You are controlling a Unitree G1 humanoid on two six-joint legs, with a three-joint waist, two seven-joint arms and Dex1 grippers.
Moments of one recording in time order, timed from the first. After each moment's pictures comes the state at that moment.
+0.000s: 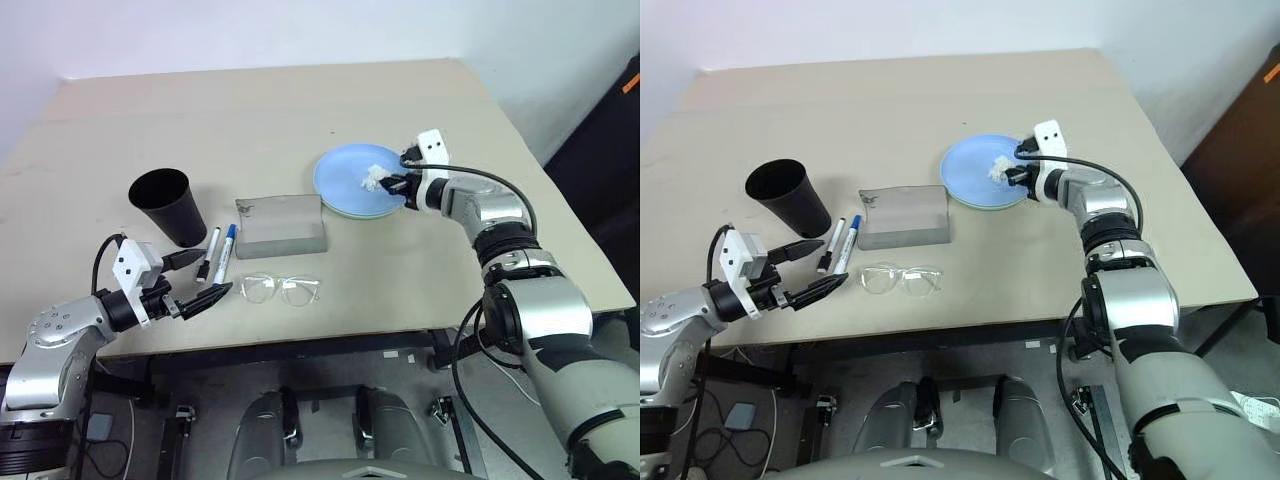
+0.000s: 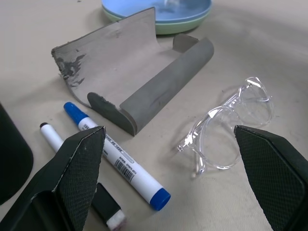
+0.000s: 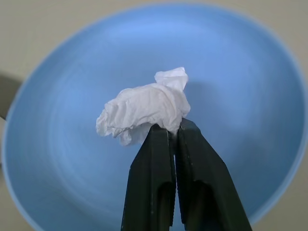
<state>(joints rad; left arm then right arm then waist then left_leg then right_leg) 0.01 0.71 0.26 -0.12 -0.50 0.23 -1.00 -1.14 -0.37 -0.03 1.13 0.14 0.35 0.69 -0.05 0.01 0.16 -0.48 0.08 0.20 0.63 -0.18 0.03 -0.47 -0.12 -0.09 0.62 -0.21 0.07</state>
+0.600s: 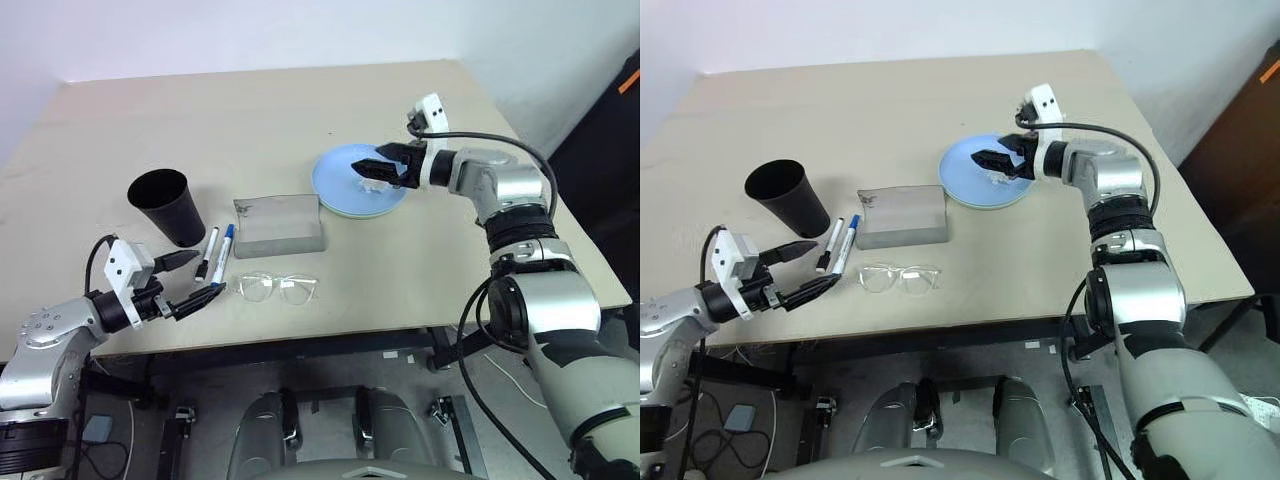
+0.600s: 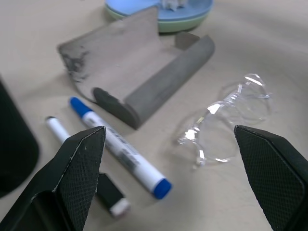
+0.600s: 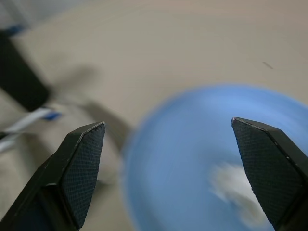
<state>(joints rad) 0.01 0.73 0.30 -0.08 -0.52 0.23 -1.03 -1.13 -0.42 0.00 0.72 0.22 0.58 1.05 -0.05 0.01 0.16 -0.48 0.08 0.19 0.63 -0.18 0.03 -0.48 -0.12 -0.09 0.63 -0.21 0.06</state>
